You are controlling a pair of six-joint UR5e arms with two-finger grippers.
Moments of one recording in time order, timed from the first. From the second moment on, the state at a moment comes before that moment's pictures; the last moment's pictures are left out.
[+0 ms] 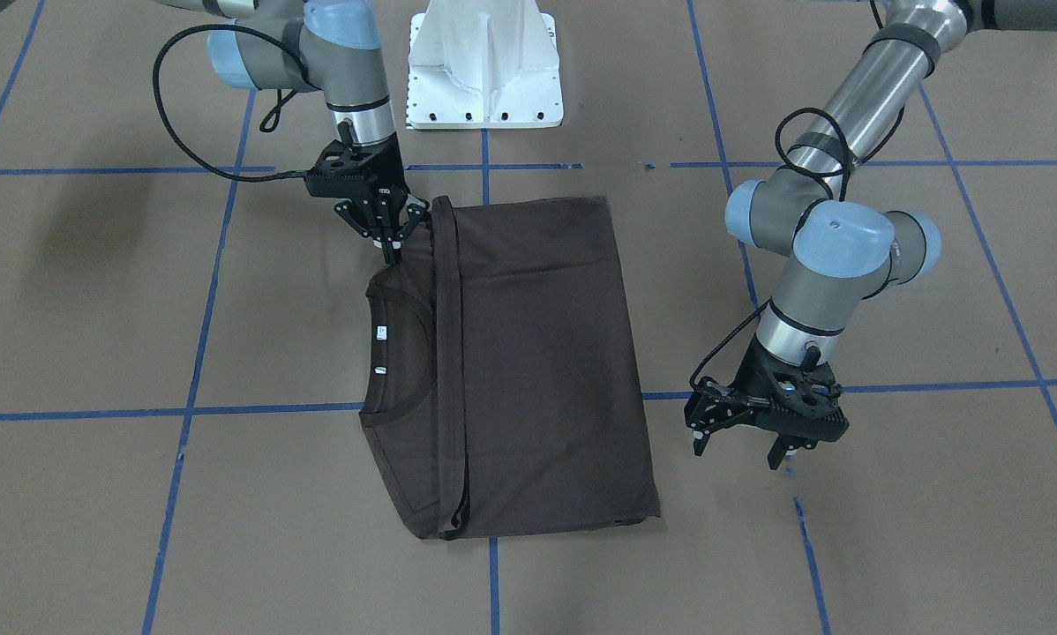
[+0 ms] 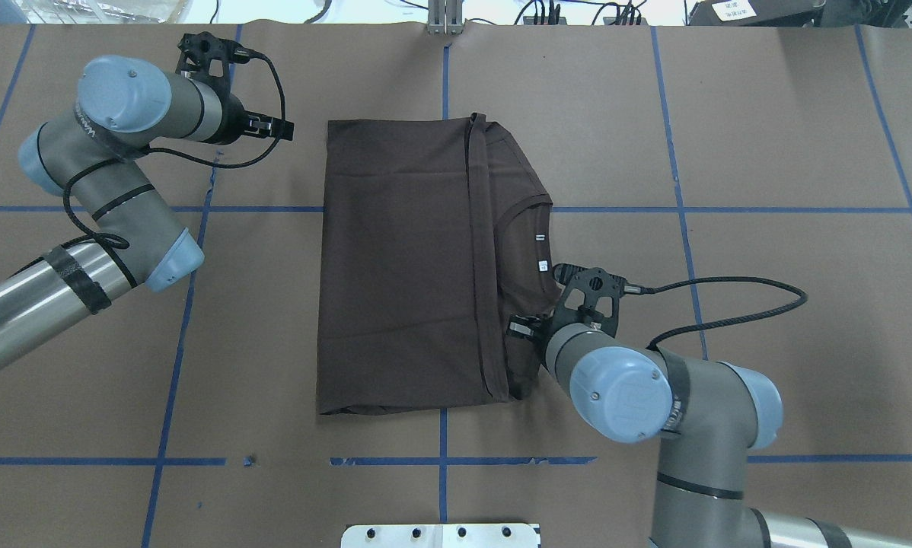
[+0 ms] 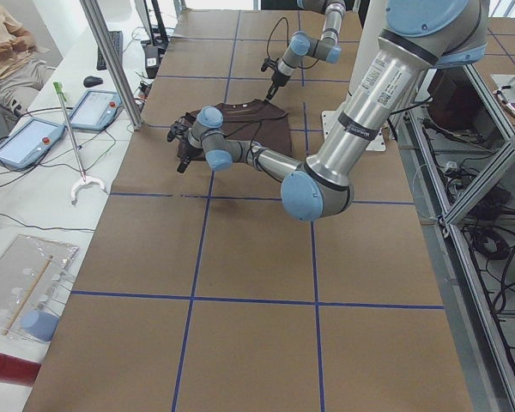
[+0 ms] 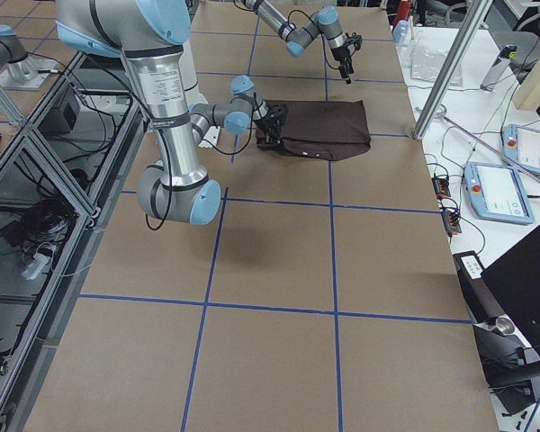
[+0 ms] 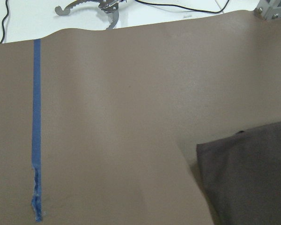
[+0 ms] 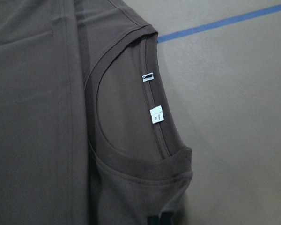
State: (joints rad) left arm -0.85 -2.16 -1.25 -2.34 -1.77 -0.86; right arm 0.26 -1.24 1.90 -1.33 1.29 1.60
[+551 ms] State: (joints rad) left arm -0.84 -2.16 -1.25 -2.34 -1.77 -0.86; right arm 0.19 -1.34 1.97 -1.33 1.23 1.63
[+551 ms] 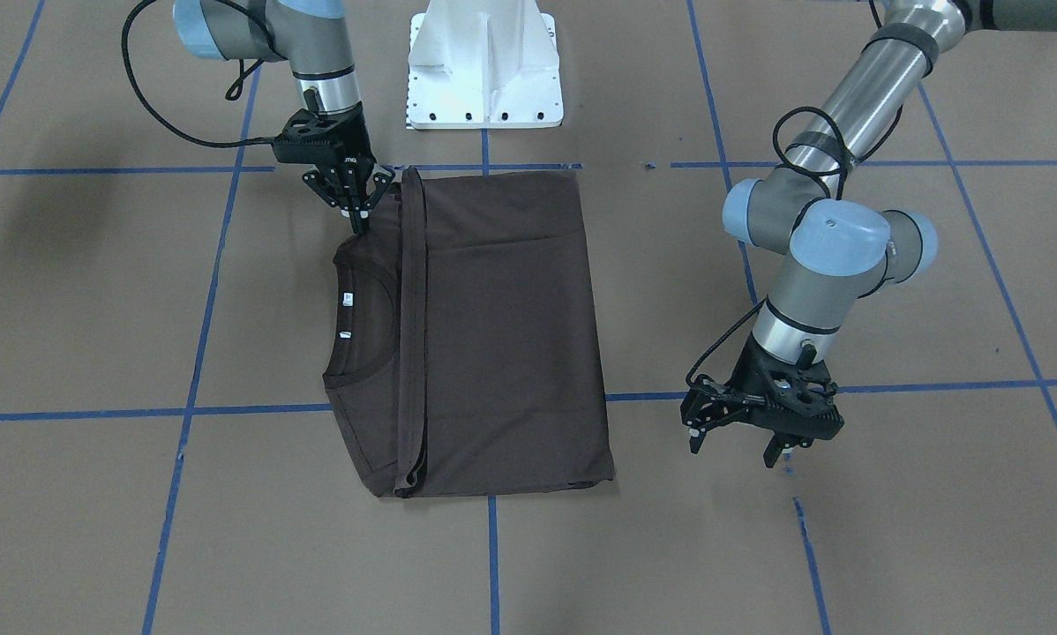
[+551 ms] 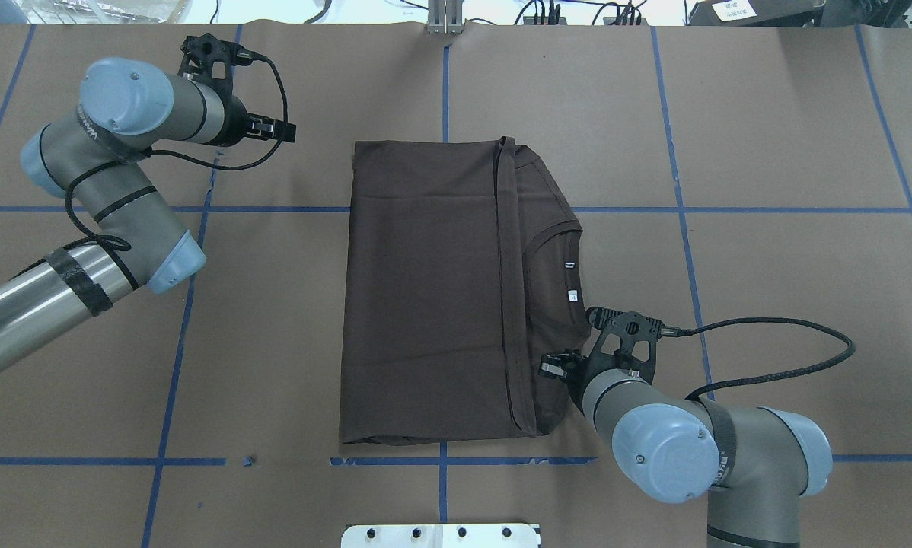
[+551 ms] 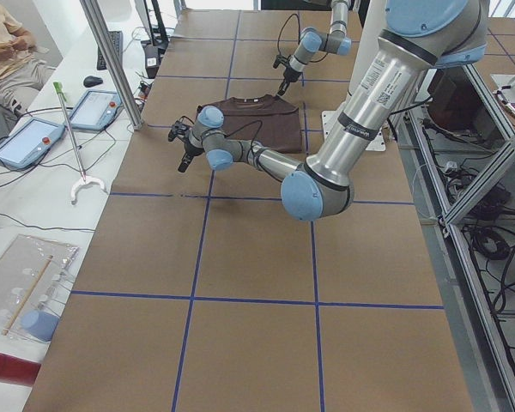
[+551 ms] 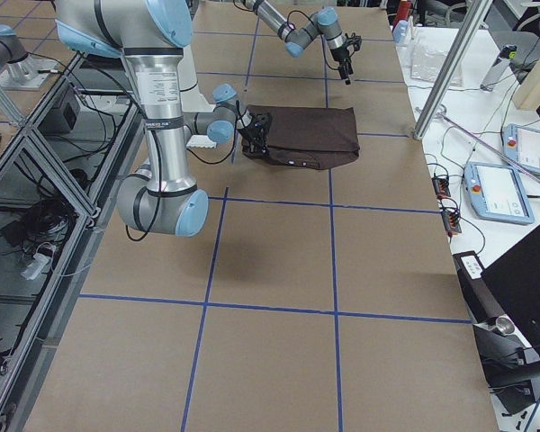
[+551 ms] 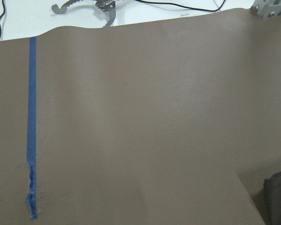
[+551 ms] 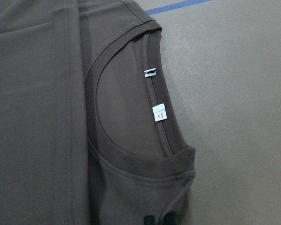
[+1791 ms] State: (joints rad) left arm -0.84 -2.14 -1.26 -2.34 -1.77 -0.88; right arm 0.03 -1.24 1.98 -1.49 1.17 1.31
